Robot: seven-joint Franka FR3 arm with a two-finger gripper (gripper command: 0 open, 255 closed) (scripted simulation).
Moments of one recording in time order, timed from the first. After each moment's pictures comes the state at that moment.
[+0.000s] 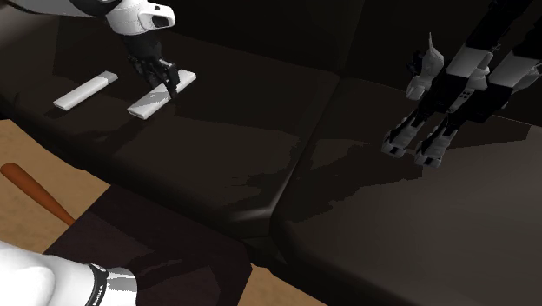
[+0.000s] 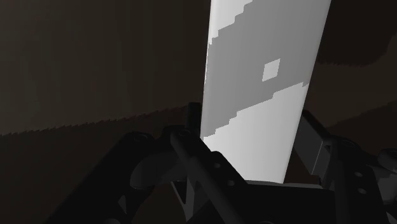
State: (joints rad) arm 0.13 -0.18 0.06 -2.27 0.00 2.08 0.24
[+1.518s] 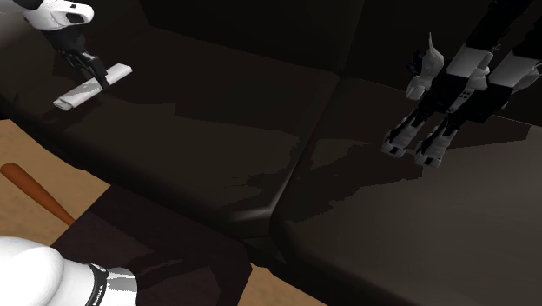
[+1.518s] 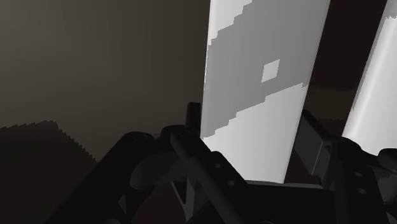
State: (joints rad) arm 0.33 0.06 0.31 -2.05 -0.02 2.09 0.71
